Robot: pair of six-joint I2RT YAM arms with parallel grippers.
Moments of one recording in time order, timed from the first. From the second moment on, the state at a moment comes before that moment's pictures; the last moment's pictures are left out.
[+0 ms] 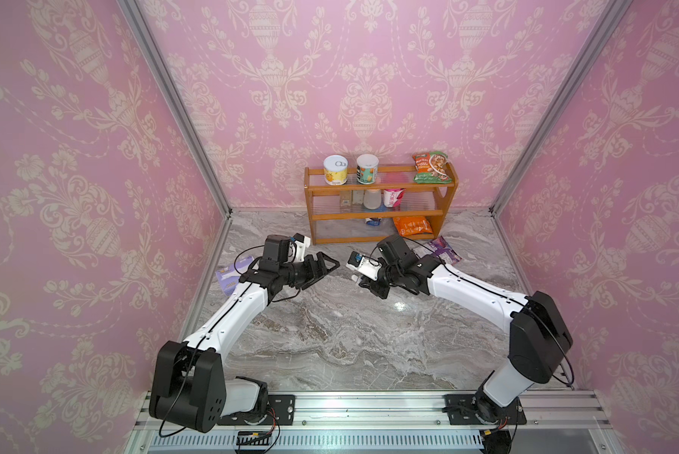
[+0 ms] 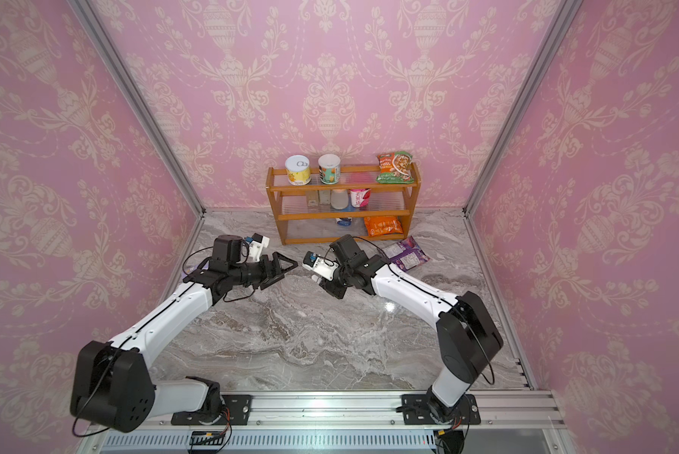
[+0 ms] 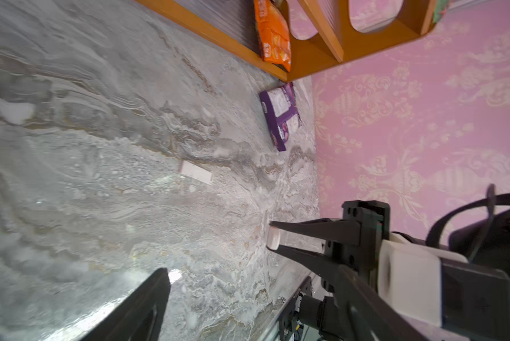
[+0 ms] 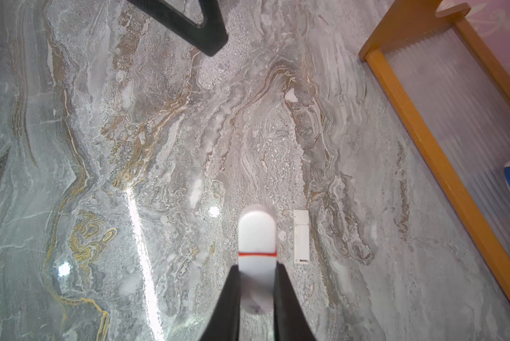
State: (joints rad) left arm -0.21 1.30 0.89 -0.33 0.59 -0.72; right arm 0.67 1.73 1.35 -0.53 -0.26 -0.47
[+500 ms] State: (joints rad) left arm -0.14 1.26 0.88 -0.46 0.27 -0.70; right arm 0.67 2.12 1.72 -0.96 -0.23 -0.48
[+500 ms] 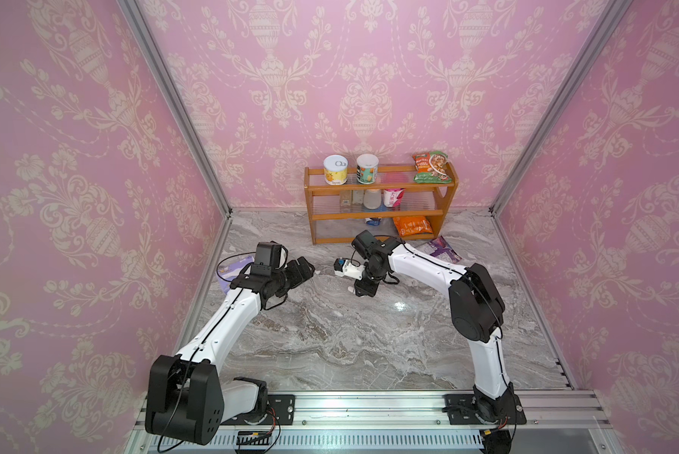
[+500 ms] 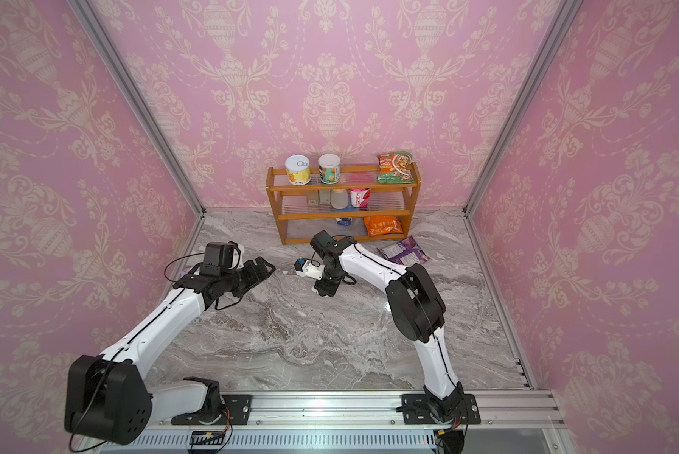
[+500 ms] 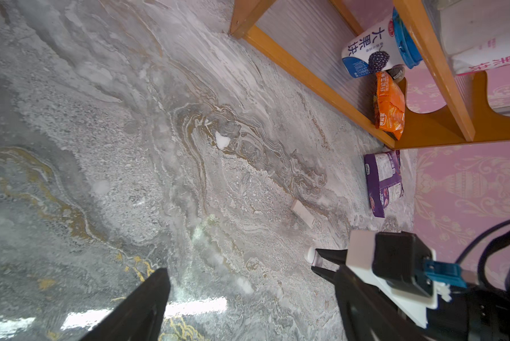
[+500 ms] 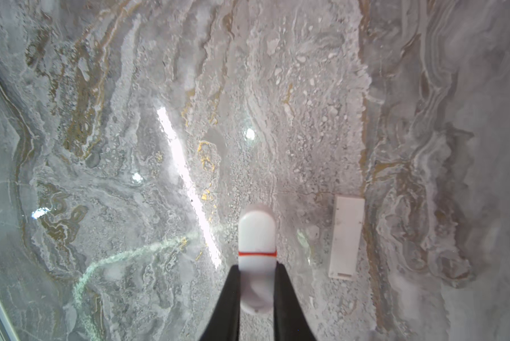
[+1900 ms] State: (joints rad) left arm -0.13 1.22 0.95 -0.43 -0.05 -0.60; right arm 0.47 1.57 1.27 -0.50 -0.20 -0.28
